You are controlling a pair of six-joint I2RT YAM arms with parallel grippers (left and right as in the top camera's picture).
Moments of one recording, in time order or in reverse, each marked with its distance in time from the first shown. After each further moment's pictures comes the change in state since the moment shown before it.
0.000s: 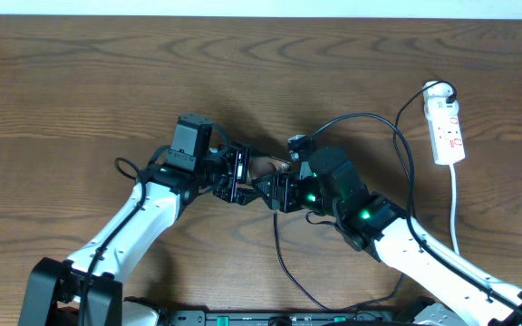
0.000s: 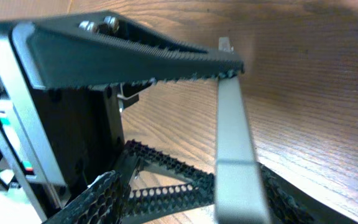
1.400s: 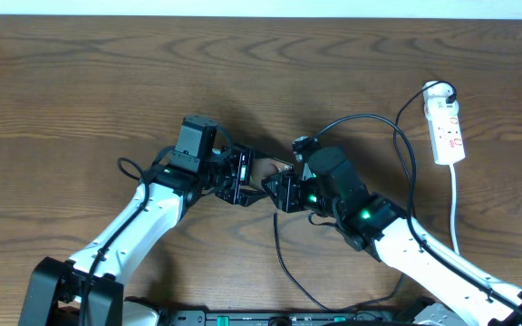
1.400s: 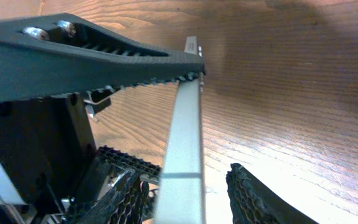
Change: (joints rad) left arm -0.023 0.000 0.000 0.000 -0.029 0.000; right arm 0.000 0.000 0.000 -0.060 0.067 0.001
